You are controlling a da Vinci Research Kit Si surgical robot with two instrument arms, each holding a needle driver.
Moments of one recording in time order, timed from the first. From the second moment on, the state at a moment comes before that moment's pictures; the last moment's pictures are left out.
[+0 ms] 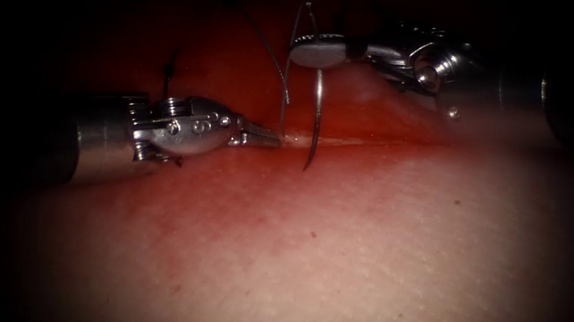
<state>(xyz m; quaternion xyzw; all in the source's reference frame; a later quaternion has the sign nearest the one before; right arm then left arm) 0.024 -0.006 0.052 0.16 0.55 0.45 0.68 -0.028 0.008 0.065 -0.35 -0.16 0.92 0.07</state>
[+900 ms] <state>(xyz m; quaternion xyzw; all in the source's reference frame) 0.026 -0.006 0.053 -0.05 0.58 0.32 0.75 -0.028 0.007 0.064 -0.27 -0.30 0.91 0.06</state>
